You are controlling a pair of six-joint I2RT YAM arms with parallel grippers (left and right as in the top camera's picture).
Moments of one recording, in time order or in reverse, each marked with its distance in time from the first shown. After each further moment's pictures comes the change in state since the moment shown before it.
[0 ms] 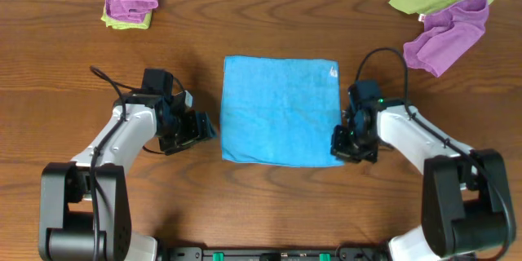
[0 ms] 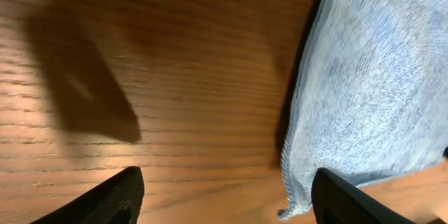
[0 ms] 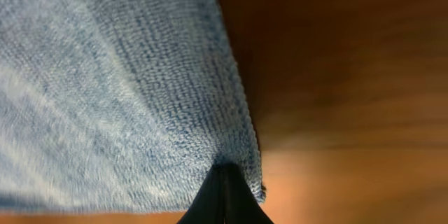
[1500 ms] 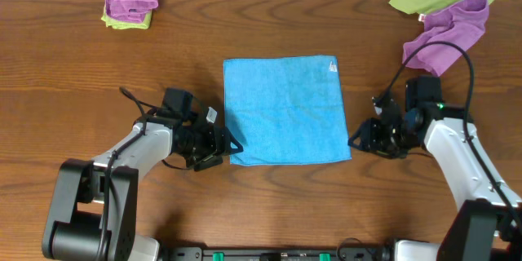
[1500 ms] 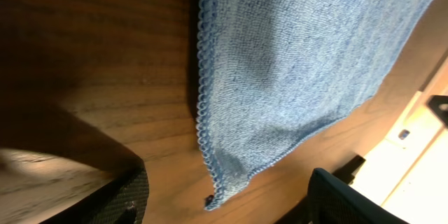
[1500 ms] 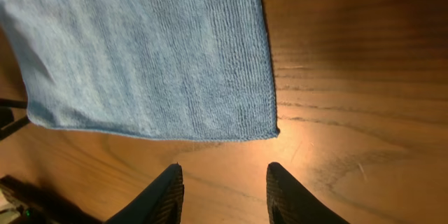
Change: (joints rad) left arm -0.108 -0.002 -0.186 0.237 0.296 -0.146; right arm -0.277 -0.221 -0.034 -0.065 -0.295 -0.343
